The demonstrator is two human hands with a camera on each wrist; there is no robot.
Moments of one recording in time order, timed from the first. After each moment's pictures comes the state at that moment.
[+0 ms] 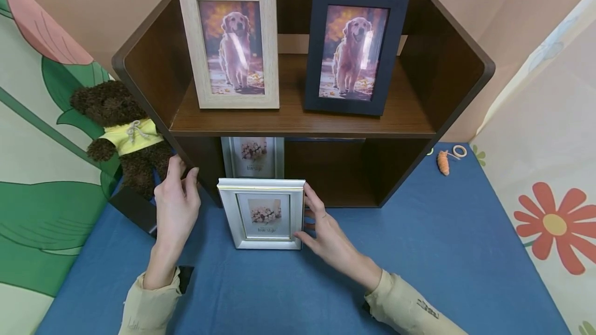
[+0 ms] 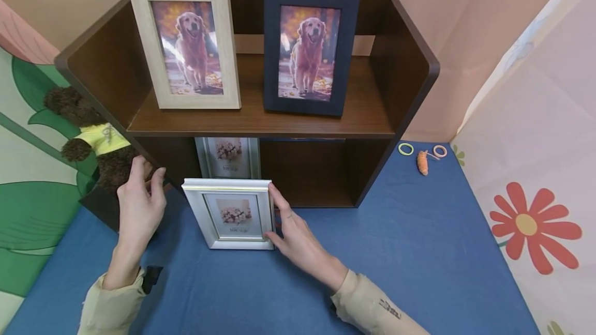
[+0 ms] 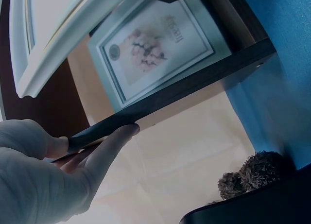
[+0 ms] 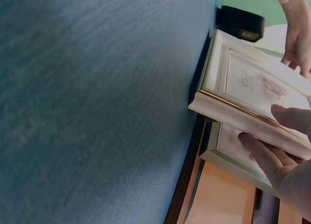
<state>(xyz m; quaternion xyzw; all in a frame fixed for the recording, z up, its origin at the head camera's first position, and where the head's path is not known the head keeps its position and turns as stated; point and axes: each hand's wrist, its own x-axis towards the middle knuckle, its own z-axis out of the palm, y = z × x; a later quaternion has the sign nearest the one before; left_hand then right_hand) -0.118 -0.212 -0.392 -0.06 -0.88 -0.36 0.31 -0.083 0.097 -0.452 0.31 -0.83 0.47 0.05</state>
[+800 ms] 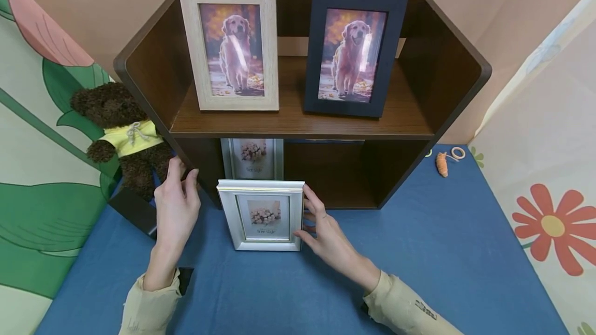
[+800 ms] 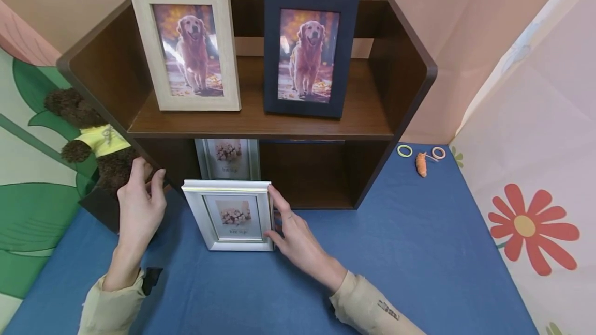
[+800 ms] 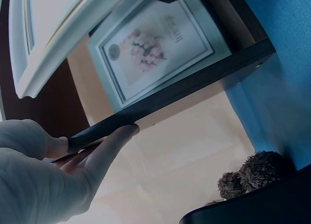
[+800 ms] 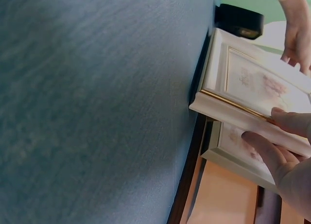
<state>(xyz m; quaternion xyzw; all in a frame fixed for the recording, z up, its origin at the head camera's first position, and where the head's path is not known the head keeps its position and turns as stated) -0.118 -0.211 -0.392 -0.06 -0.88 -0.36 0.31 -0.082 0.098 -0.455 0.30 -0.82 0.49 0.04</state>
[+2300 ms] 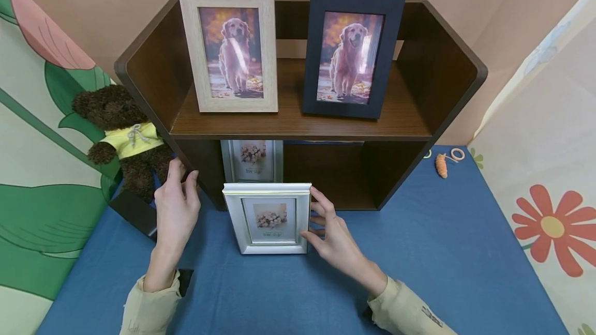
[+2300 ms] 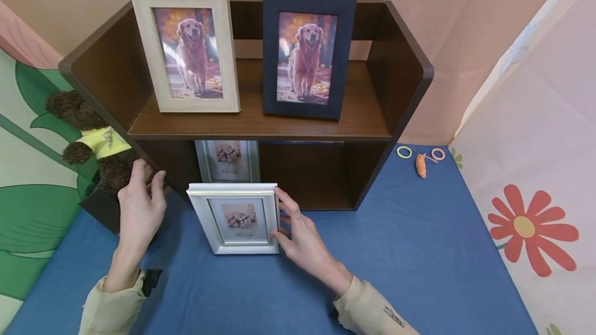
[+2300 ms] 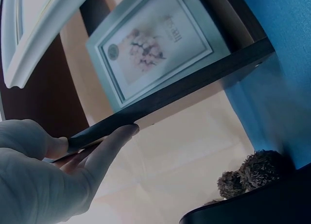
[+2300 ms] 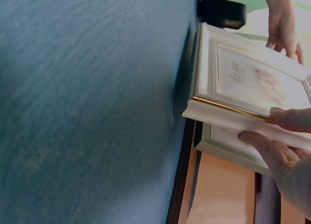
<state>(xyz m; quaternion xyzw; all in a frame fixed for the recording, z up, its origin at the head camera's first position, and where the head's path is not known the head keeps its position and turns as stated) -0.118 -0.211 -0.392 -0.06 -0.88 -0.35 0.31 -0.078 0.110 -0.452 0.30 -0.80 0.51 0.08</state>
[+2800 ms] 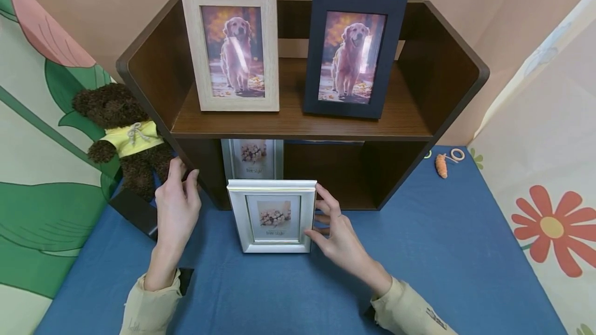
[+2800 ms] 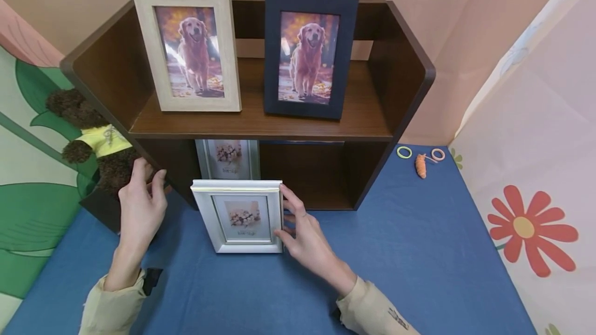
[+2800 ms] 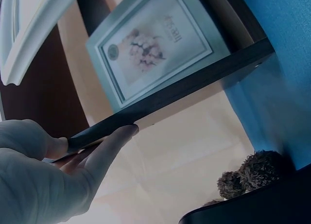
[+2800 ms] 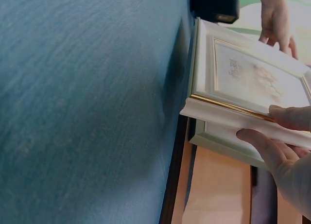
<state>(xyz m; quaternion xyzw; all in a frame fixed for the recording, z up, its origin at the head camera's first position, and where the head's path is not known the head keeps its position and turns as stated) -0.118 -0.211 -0.393 -0.06 -0.88 -0.35 0.32 -0.076 0.117 -0.444 0.28 -0.81 0.50 0.07</state>
